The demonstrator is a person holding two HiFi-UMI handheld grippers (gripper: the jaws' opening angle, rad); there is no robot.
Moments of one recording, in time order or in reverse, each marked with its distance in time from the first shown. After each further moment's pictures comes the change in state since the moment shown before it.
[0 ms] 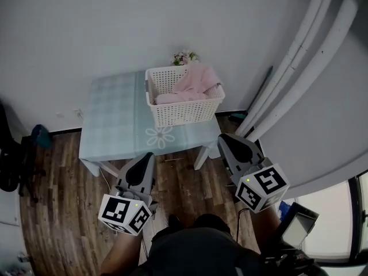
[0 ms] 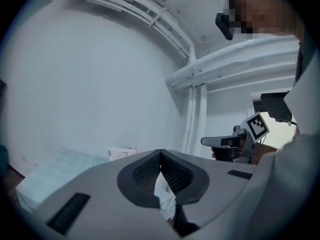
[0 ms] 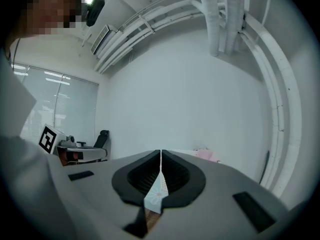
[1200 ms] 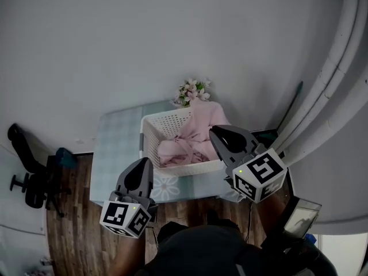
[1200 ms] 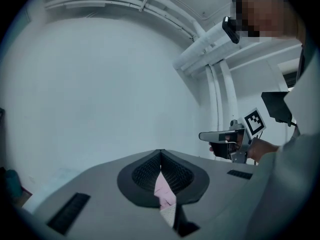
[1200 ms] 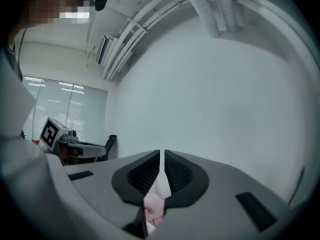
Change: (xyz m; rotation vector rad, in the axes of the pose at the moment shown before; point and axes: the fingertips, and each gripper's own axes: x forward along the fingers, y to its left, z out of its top) left arm 0.237 0.078 0.047 0.105 0.056 0.185; right arm 0.203 -0.195 0.048 -0.020 -0.043 0.228
